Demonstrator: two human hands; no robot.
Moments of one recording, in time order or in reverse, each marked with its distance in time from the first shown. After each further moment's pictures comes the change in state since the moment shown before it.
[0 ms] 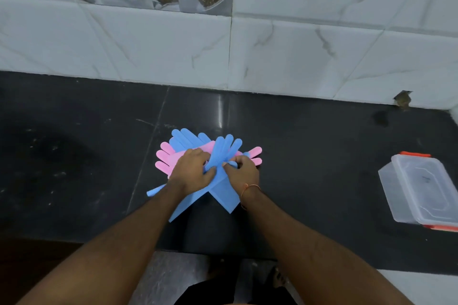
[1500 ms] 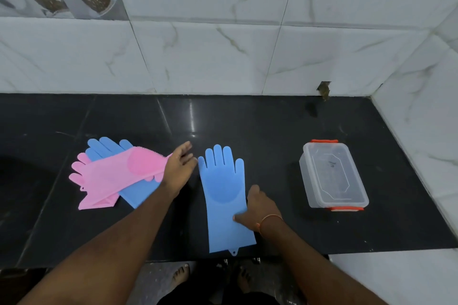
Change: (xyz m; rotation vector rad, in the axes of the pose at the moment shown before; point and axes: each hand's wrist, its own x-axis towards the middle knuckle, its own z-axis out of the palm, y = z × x) left_hand 0.050 0.194 0.114 -0.820 0.072 -0.424; right_hand -0.007 0.132 -0.278 -0.724 -0.244 0.041
